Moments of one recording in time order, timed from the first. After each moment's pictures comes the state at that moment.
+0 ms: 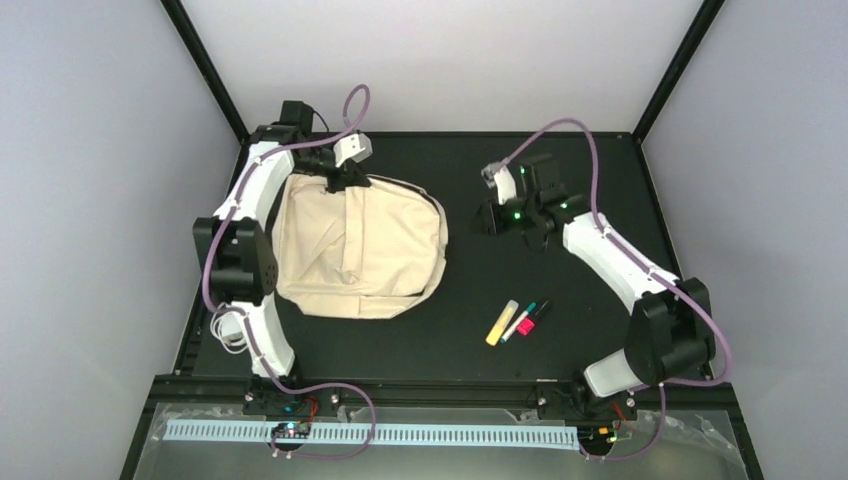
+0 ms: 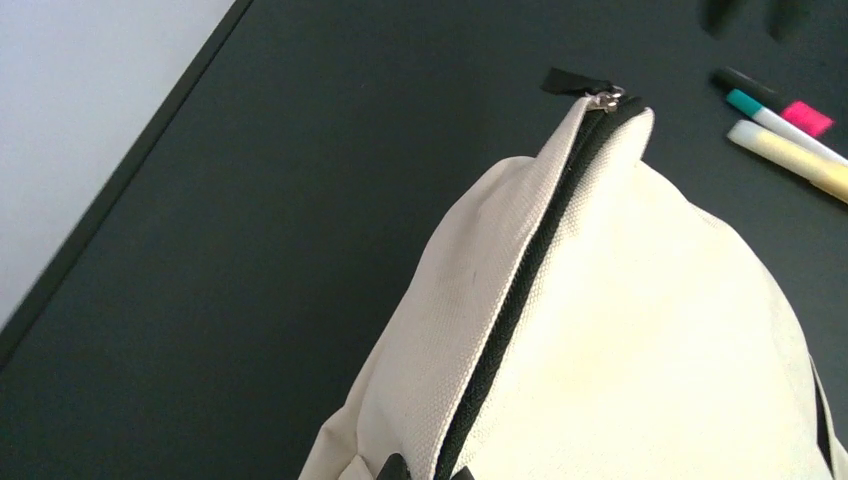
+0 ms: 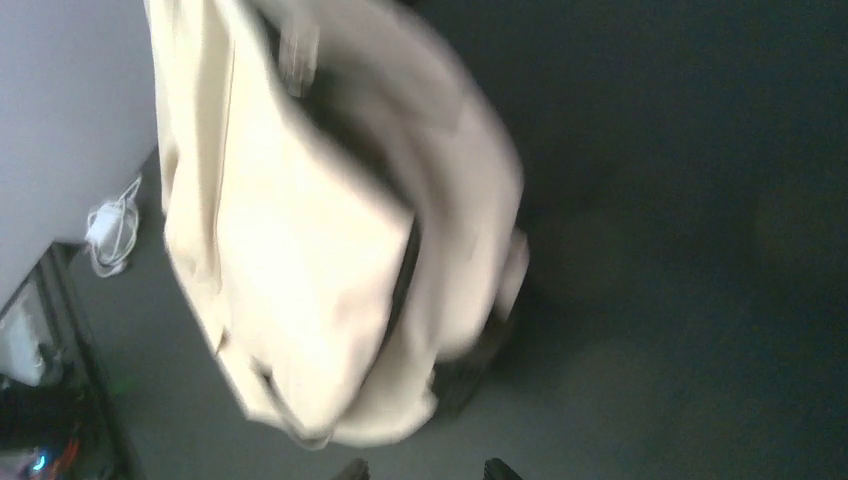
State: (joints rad) left arm -0.04 1.99 1.84 -1.00 0.92 1.06; right arm 0.38 1.48 1.06 -0.43 -0.59 0.16
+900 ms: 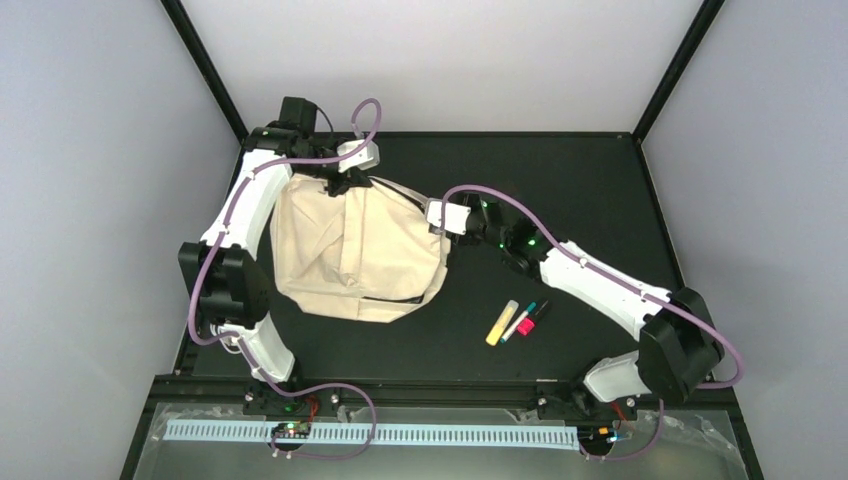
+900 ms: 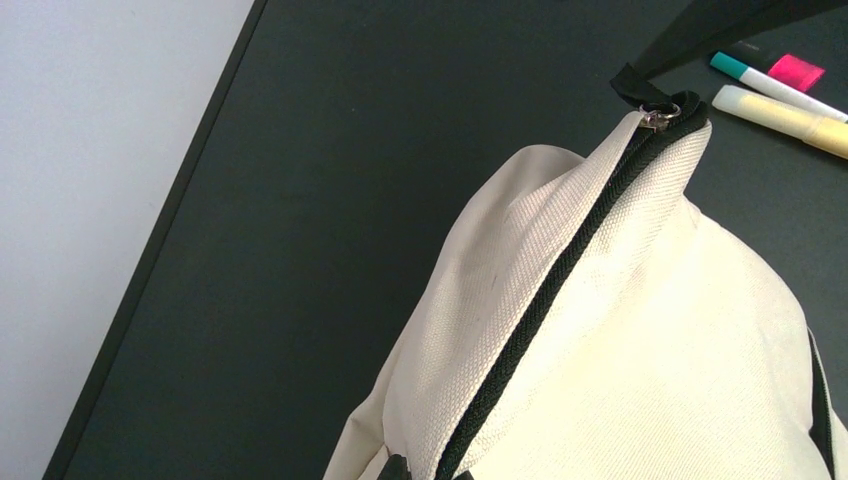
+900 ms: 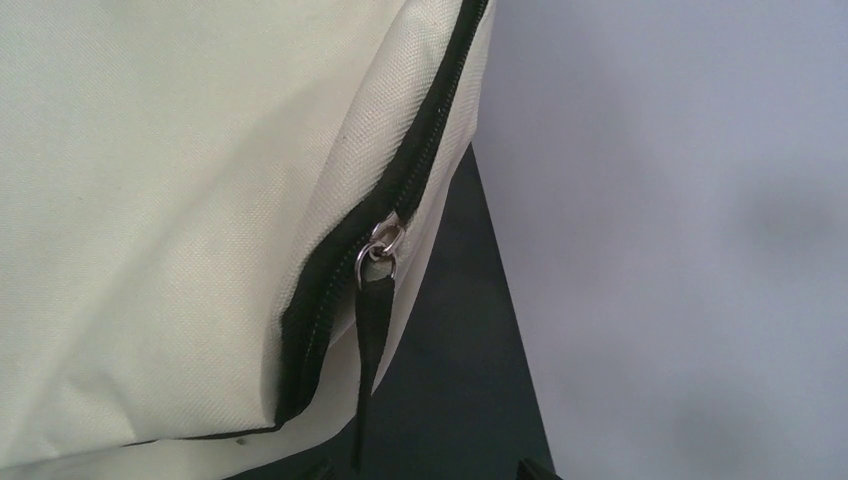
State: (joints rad) left arm -0.12 1.76 1.73 -1.02 0.81 1.15; right arm 0.70 1.40 1.00 -0.03 -0.08 -0.91
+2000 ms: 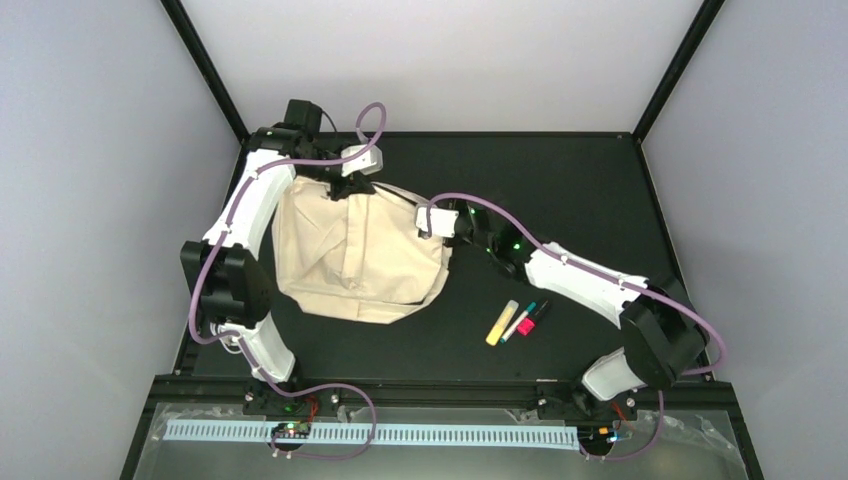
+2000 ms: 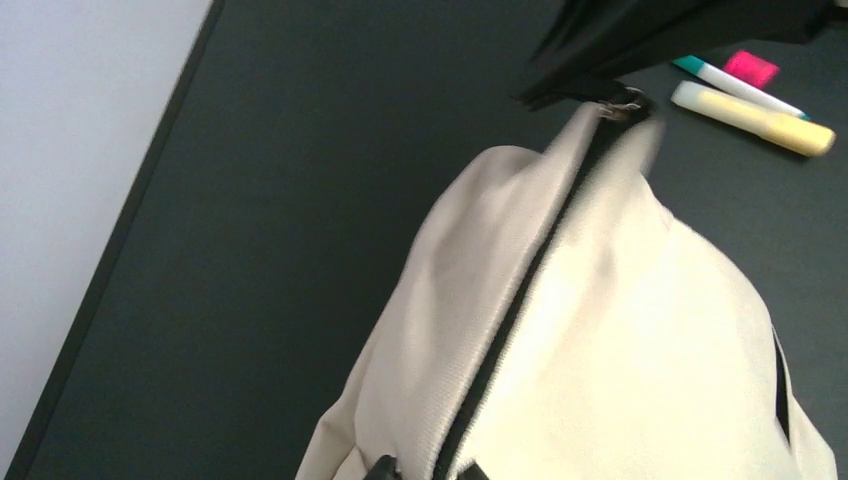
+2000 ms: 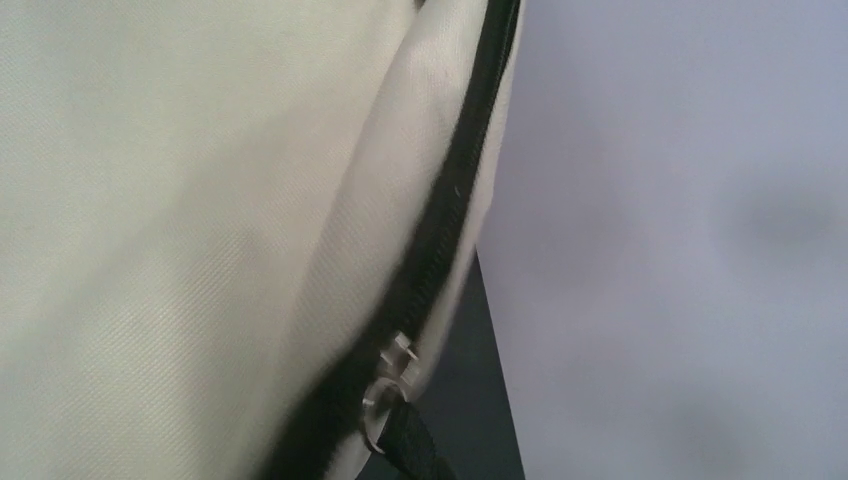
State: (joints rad) left arm -0.14 1.76 1.73 -1.05 0.80 1.17; right arm 0.74 1.50 0.99 0.12 -0.03 -0.97
